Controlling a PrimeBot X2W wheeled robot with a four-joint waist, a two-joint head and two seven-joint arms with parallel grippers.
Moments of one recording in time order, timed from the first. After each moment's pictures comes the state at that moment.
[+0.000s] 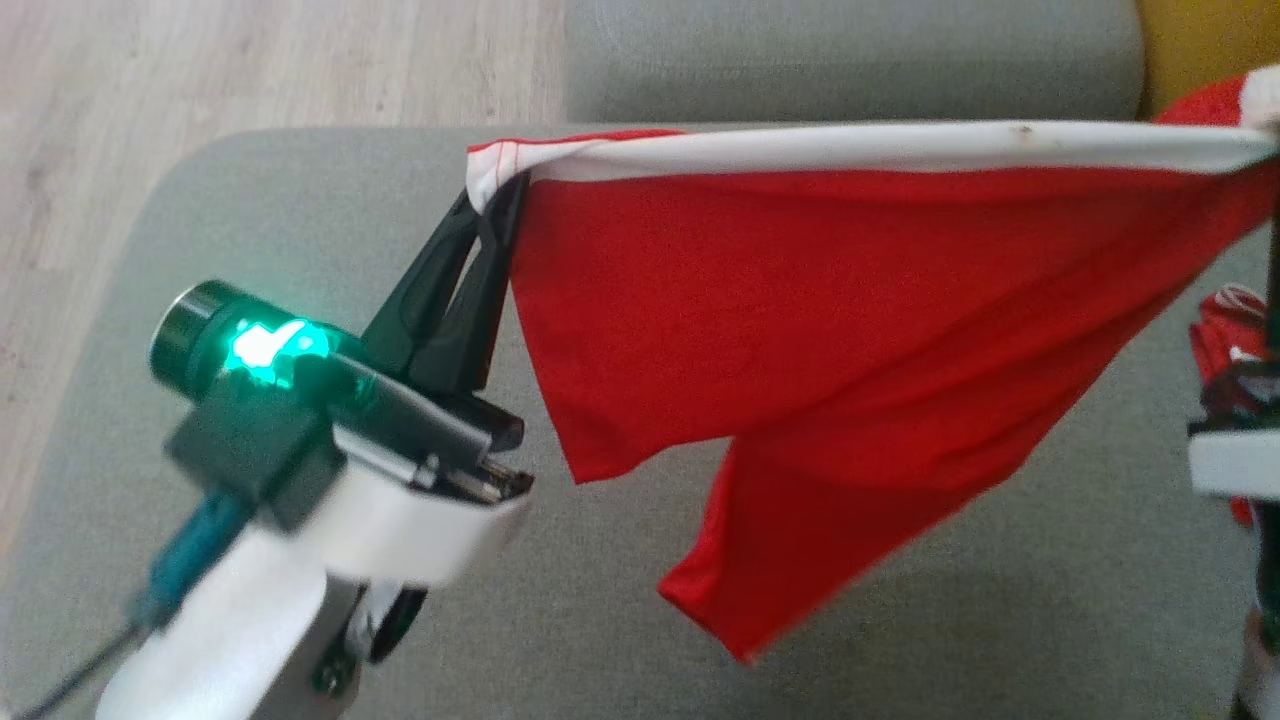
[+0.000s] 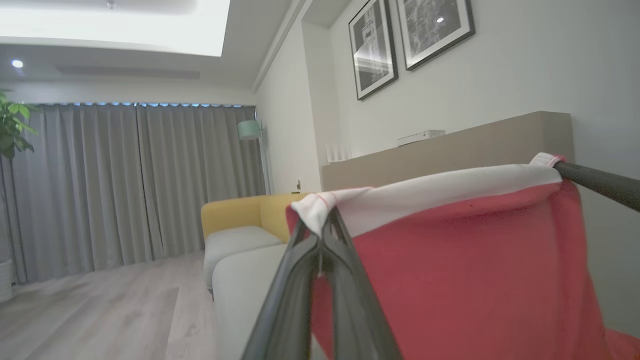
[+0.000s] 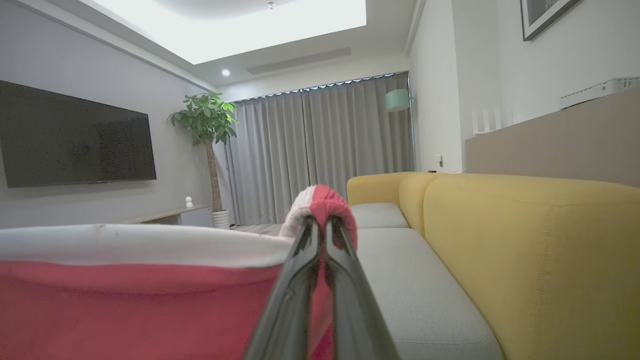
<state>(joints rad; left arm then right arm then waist) -0.42 0.43 -0.61 -0.43 -0.42 0.24 0.03 -0.13 -0.05 -0.14 -0.58 0.29 0.13 0.31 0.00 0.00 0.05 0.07</state>
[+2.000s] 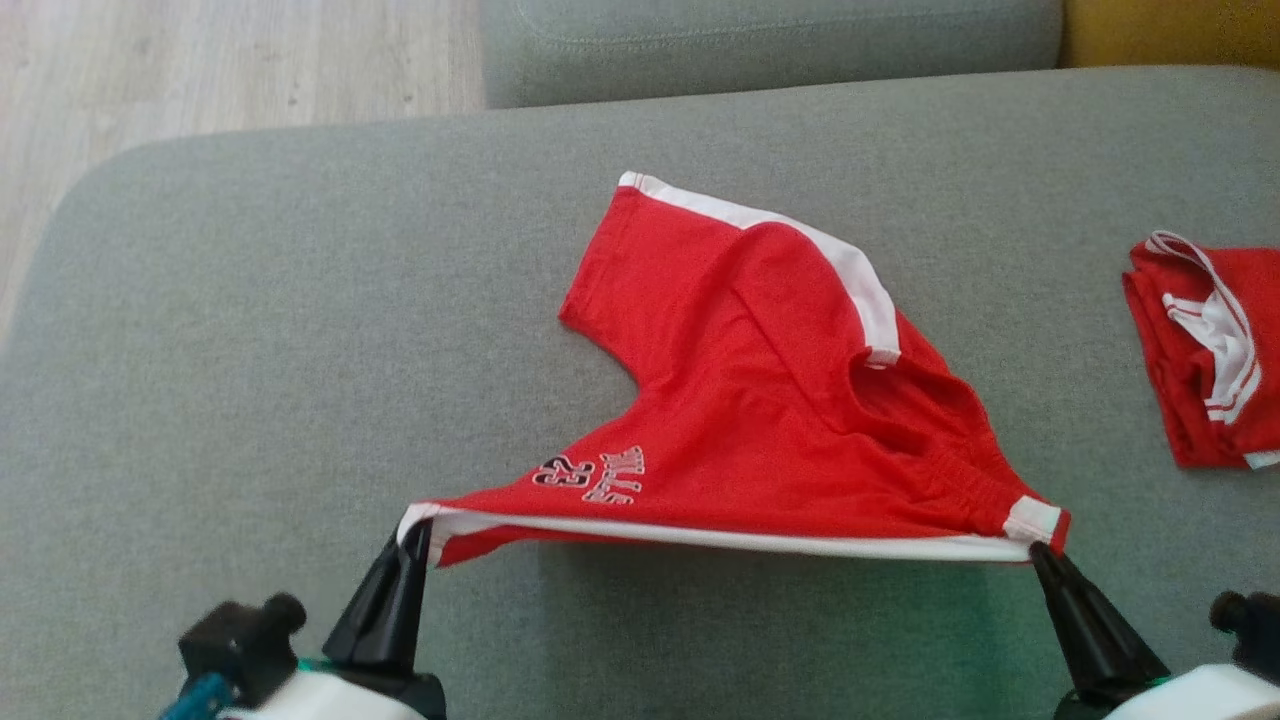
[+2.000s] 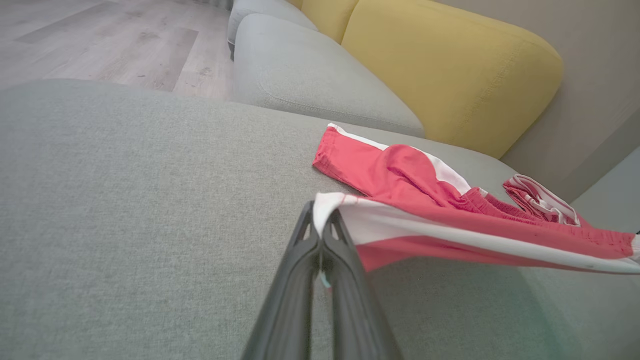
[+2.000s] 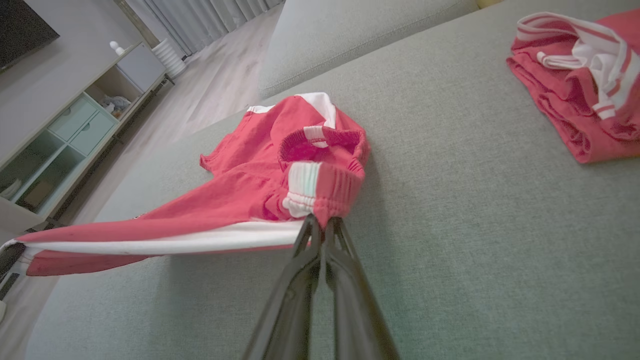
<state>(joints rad) 0.18 0.30 -0.35 -0.21 -0.56 0.13 0.07 0.40 -0.02 -0.07 -0.35 0.46 0.14 0.36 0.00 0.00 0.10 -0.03</state>
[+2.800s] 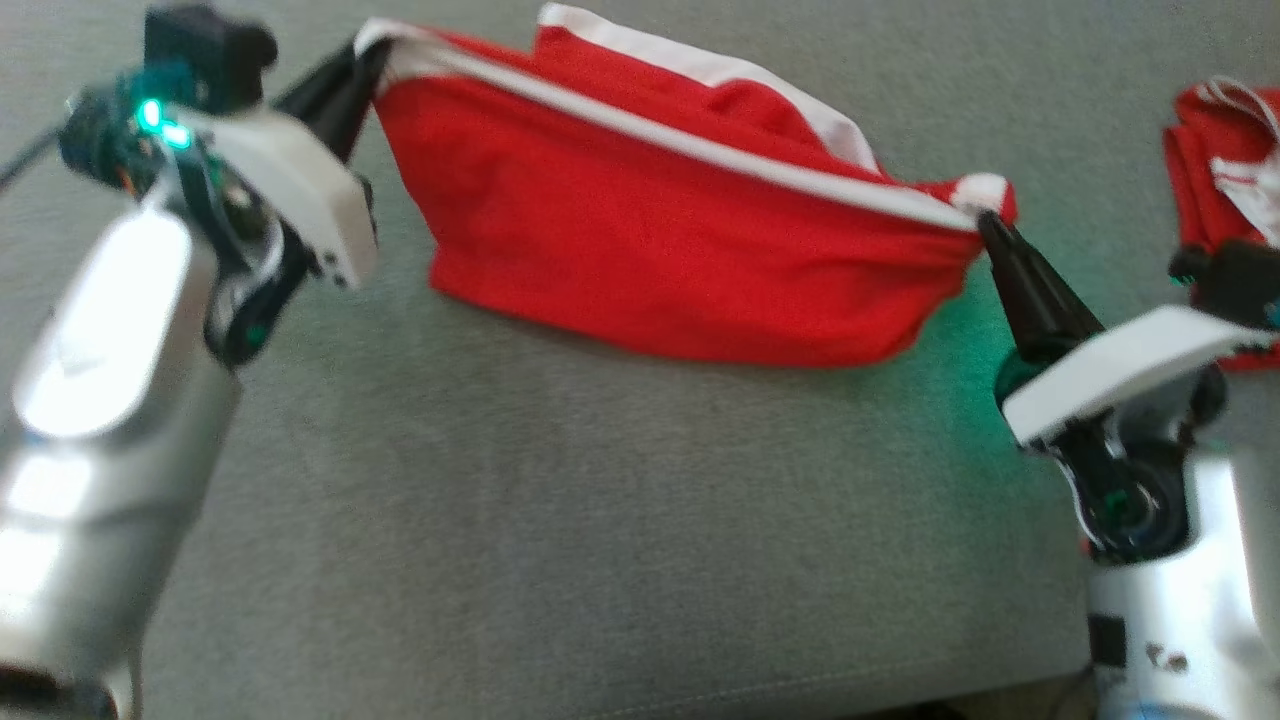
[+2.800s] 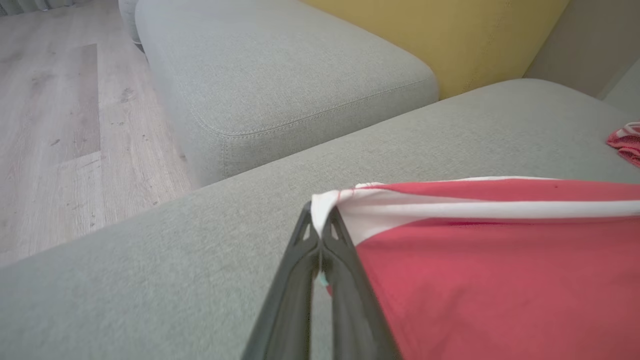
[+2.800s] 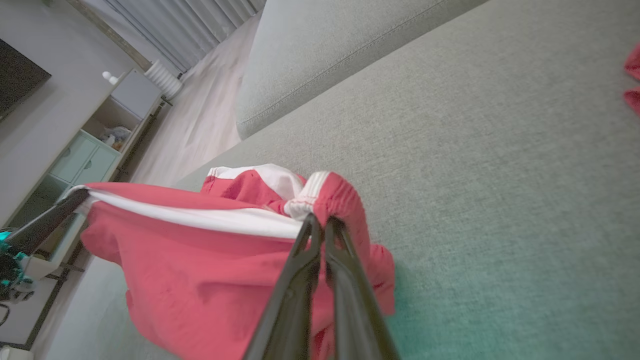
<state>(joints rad) -0.83 0.36 -0.48 0.41 -0.53 -0.13 0.29 -0.26 -0.03 -0.05 0.02 0.58 0.14 0.42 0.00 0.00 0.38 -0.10</state>
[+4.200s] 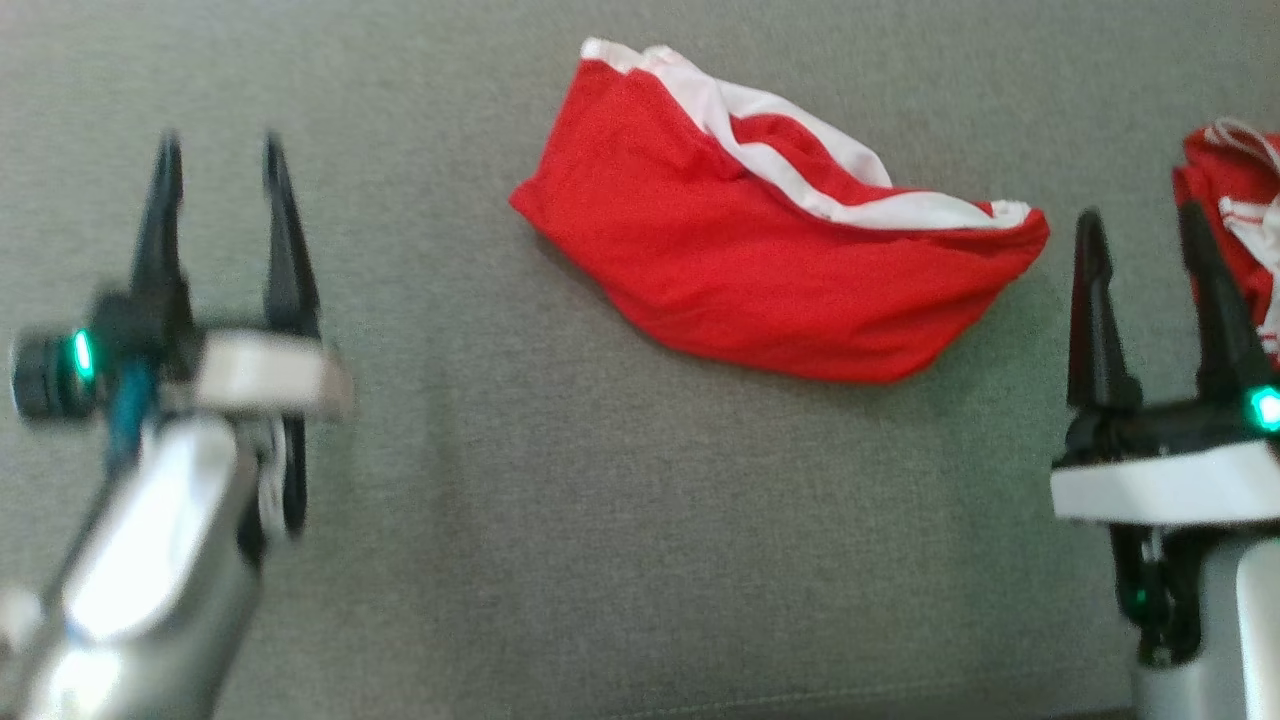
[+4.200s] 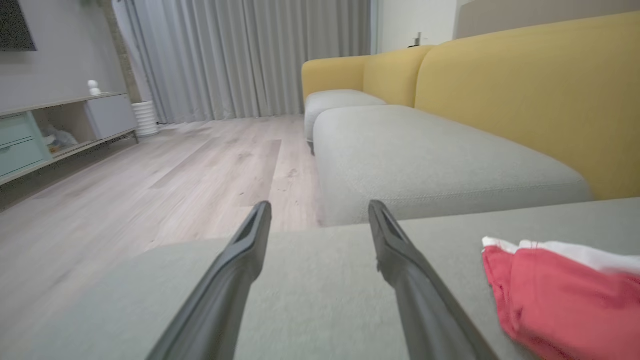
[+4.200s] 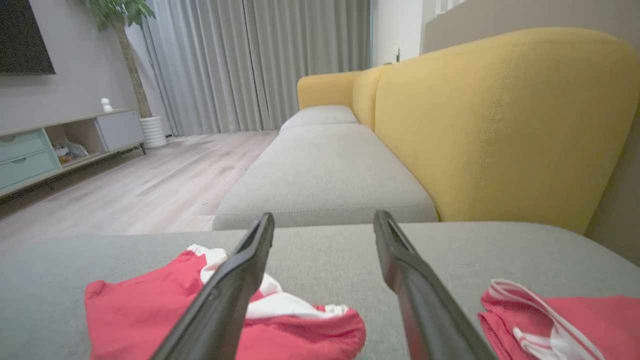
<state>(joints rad) -0.53 0.42 -0.52 0.29 -0.56 0.37 -0.26 -0.10 -0.06 -0.04 -0.19 0.15 0.13 -0.05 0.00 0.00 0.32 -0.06</state>
